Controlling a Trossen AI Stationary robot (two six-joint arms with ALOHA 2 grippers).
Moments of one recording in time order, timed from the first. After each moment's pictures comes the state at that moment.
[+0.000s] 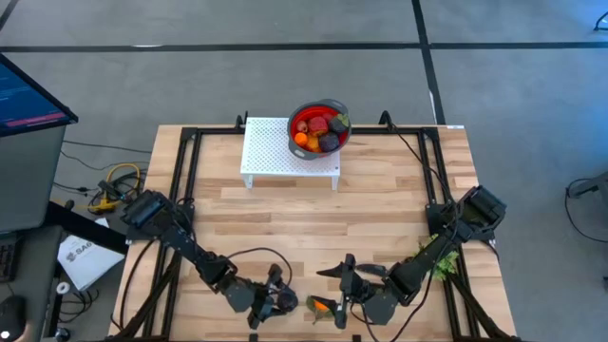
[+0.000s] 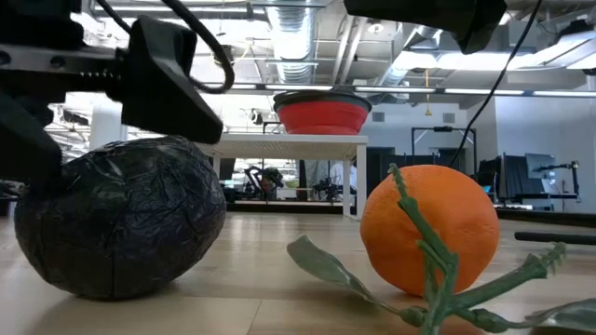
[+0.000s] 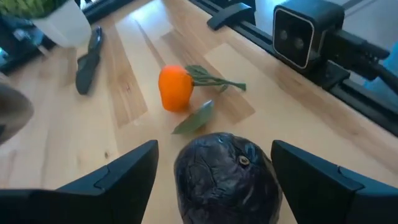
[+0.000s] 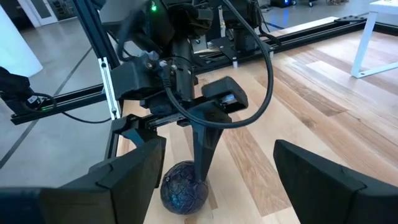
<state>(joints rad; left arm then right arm) -0.72 1.90 0.79 0.61 -0.43 0.15 0.76 1.86 1.05 0.40 0.88 0.55</state>
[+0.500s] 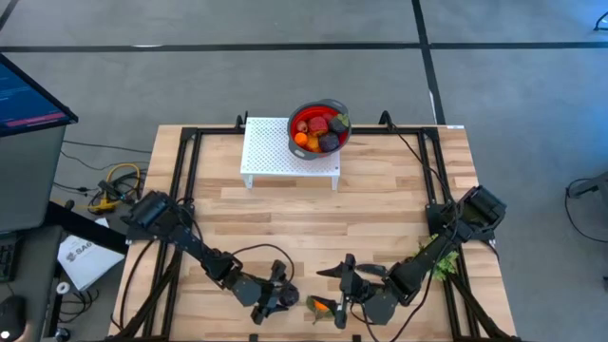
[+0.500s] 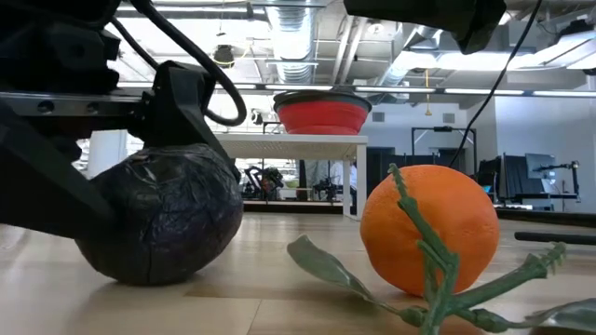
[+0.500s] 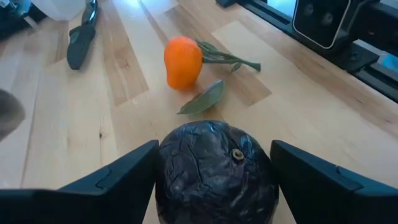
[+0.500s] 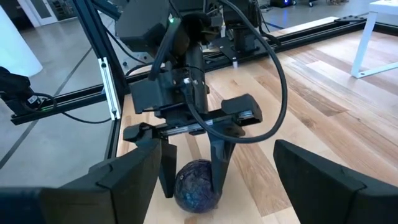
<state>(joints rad) -0.68 1.94 0.78 0.61 -0.37 0.10 0.76 1.86 1.05 0.40 0.88 0.55</state>
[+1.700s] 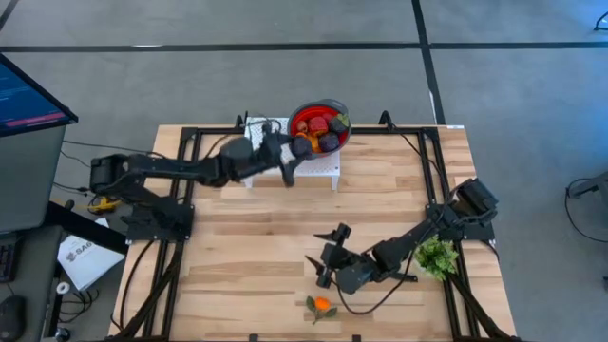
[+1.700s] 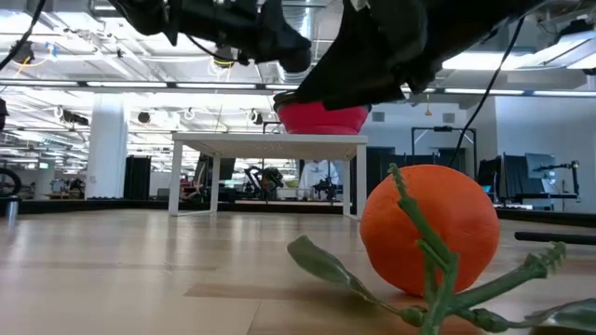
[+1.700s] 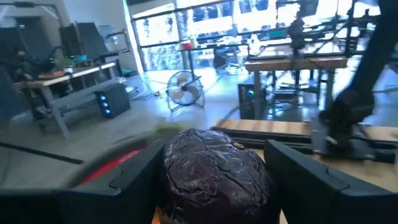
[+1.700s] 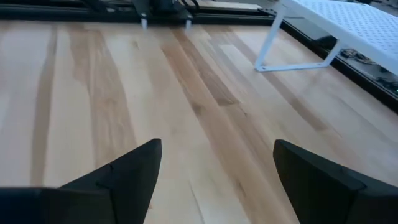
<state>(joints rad) 0.24 1.41 0.85 0.56 -0.23 0.15 0.54 1.85 1.05 0.12 0.89 0.39</state>
